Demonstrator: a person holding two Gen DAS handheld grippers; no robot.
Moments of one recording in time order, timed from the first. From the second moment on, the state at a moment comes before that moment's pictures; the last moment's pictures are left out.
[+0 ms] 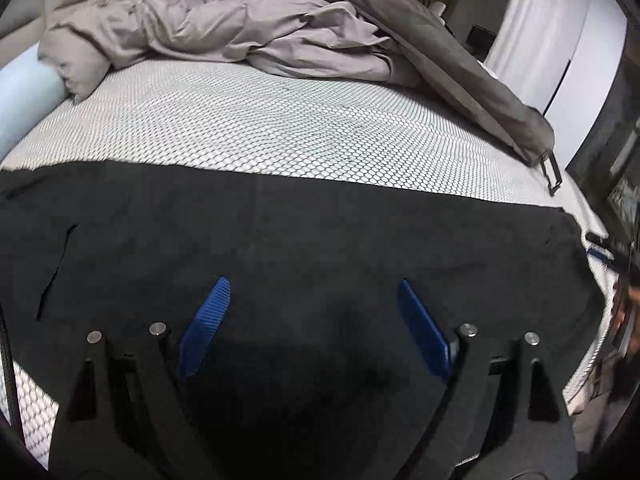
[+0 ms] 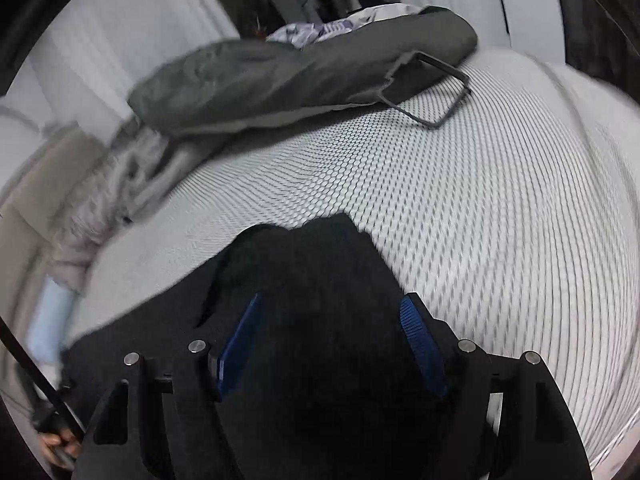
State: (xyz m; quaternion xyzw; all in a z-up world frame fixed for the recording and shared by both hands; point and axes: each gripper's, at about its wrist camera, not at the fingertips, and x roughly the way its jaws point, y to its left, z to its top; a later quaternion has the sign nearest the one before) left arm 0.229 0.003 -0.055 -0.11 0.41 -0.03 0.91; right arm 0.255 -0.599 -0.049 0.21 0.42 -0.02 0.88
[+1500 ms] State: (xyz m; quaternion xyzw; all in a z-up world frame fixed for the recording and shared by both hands) left arm 0.273 0.309 -0.079 -0.03 0.51 0.21 0.83; right arm 0.219 -0.522 -0.033 0.18 0.37 -0.02 0.91
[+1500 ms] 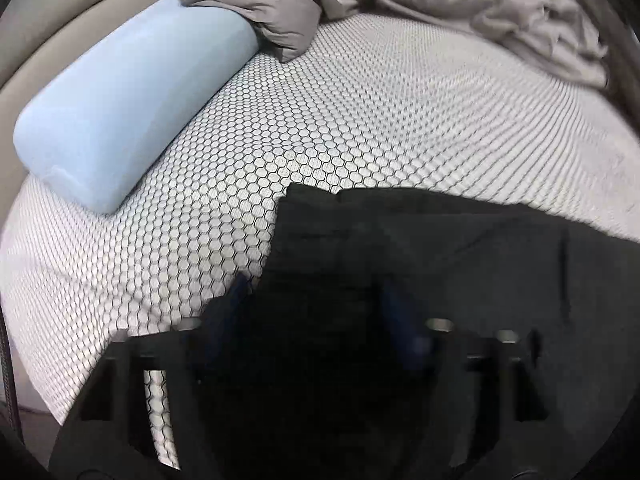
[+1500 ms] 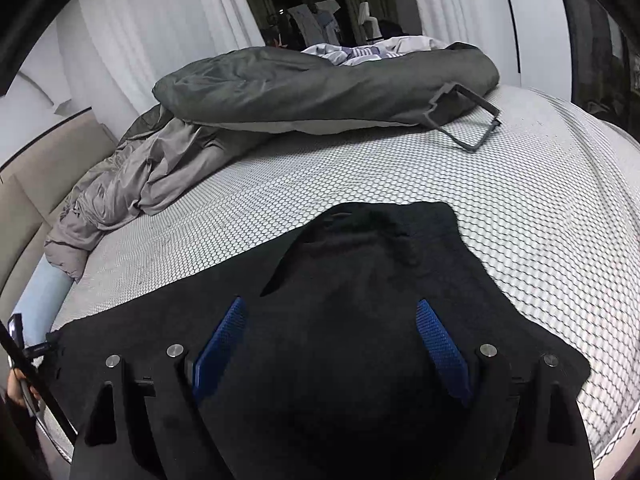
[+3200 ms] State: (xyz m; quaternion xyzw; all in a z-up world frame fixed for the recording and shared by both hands) left arm 0.194 -0.045 -0.084 0.03 0.45 -0.10 0.89; right arm 0.160 -0.525 -0.083 -0.01 0.45 -0.06 0.89
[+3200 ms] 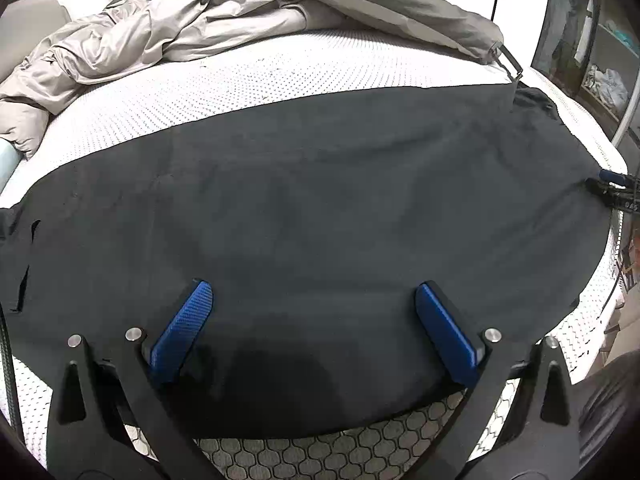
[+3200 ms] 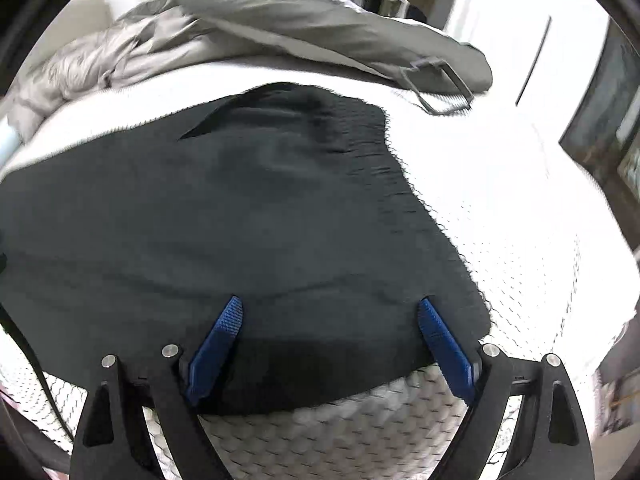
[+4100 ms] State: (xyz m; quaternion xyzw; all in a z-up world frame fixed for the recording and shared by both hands) left arm 0.249 -0.057 -0.086 0.05 0.47 -0.08 0.88; right arm 0.201 -0.457 -0.072 -0.06 0.44 -0.08 0.89
